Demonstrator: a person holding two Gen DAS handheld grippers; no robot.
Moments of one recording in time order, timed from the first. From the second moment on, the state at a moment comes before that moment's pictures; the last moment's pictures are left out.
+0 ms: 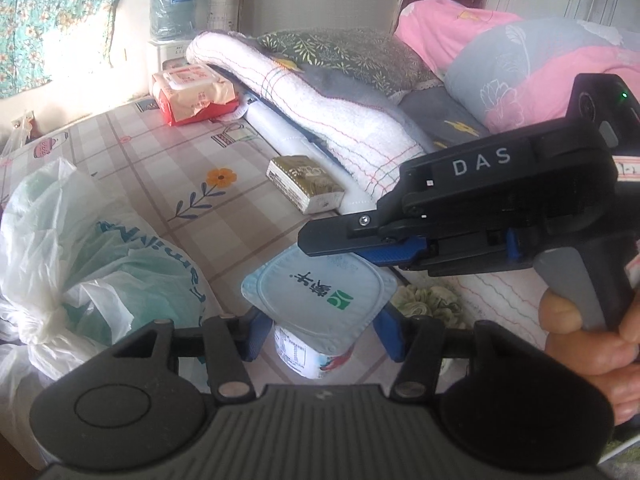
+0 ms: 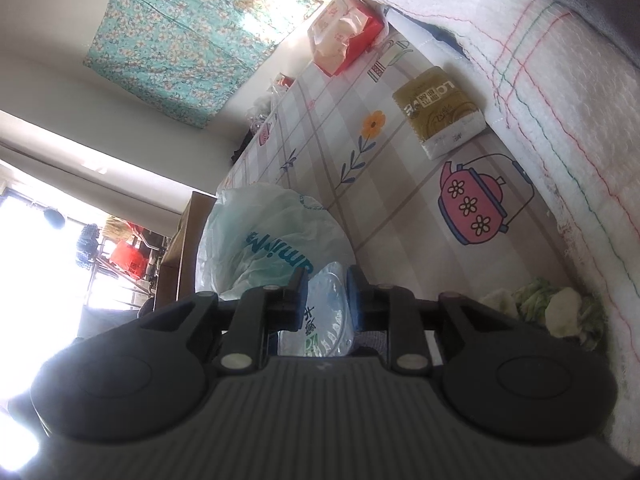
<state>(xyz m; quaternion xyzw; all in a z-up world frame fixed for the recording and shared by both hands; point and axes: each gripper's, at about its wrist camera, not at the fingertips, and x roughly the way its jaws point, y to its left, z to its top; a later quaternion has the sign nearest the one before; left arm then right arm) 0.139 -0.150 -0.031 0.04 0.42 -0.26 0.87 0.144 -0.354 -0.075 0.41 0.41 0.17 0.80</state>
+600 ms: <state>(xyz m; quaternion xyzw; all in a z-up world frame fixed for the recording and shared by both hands) 0.087 -0.018 0.071 -0.01 0.31 -0.17 0.94 0.142 -0.230 0.054 0.33 0.35 0.30 0.83</state>
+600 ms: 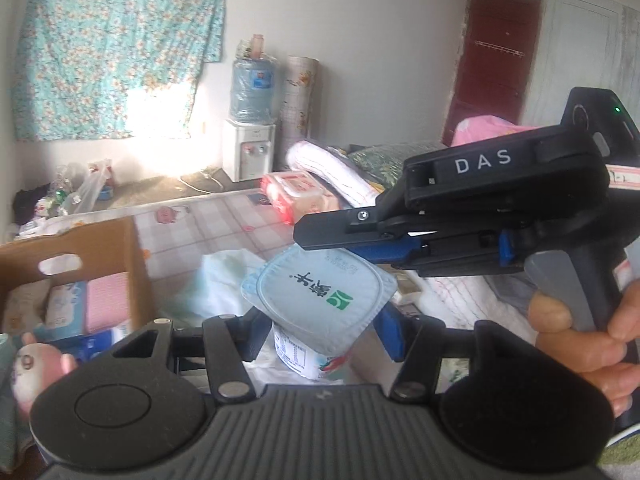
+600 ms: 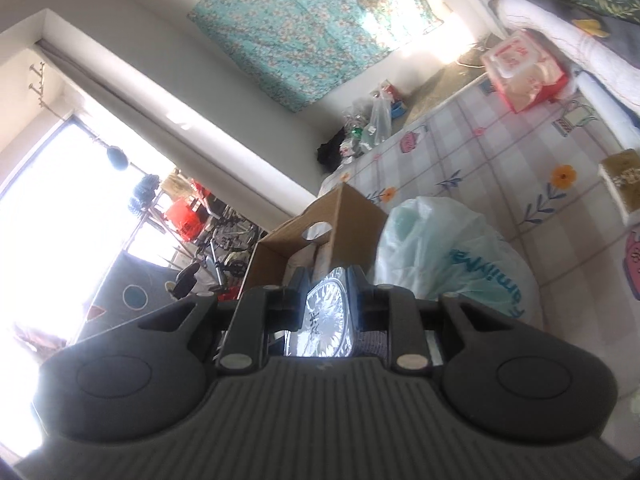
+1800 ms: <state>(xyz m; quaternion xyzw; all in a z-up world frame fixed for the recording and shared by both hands) 0.085 0.189 -0.035 -0.18 0.50 0.00 0.85 0.202 0.082 -0.012 0.06 0.56 0.37 0.74</state>
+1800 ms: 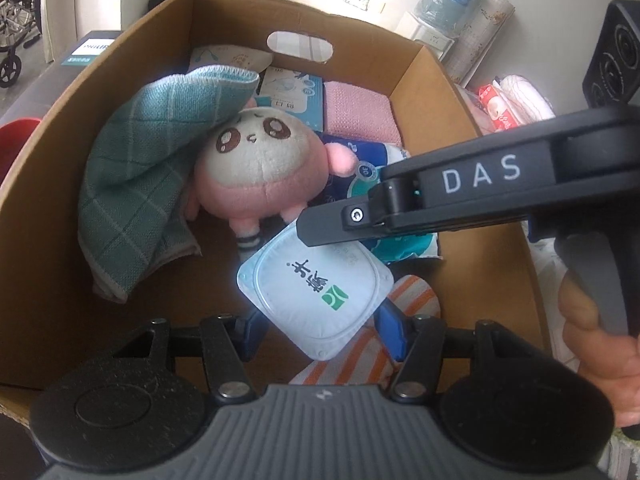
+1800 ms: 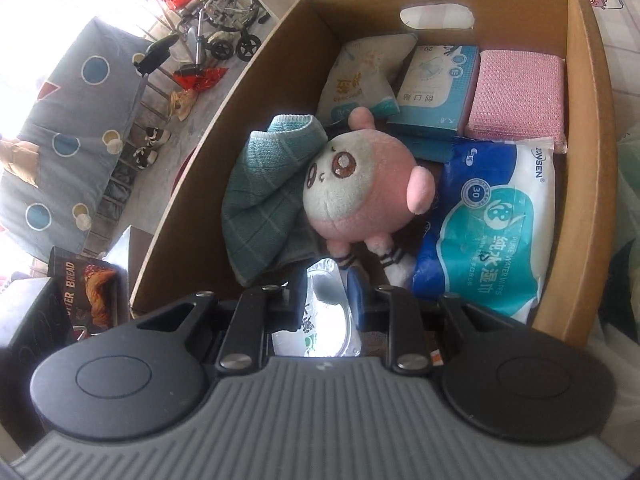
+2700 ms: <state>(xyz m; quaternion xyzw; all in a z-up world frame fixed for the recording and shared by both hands) 0.059 0.139 0.044 -0.12 0.35 0.00 0.93 0.144 -0.104 0.055 0.17 0.41 0.34 0.83</state>
